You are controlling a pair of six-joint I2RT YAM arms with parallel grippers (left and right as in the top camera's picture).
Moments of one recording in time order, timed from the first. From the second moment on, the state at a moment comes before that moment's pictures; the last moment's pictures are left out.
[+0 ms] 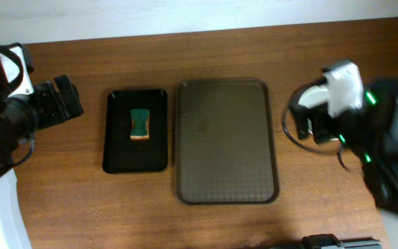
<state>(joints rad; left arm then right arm) 0.09 1.46 2.13 -1.51 0.03 -0.17 0.00 0.98 1.37 -0.94 -0.13 -0.24</state>
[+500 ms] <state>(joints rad) 0.09 1.46 2.13 -1.51 0.03 -0.17 -0.02 0.02 0.16 -0.27 -0.06 -0.11</state>
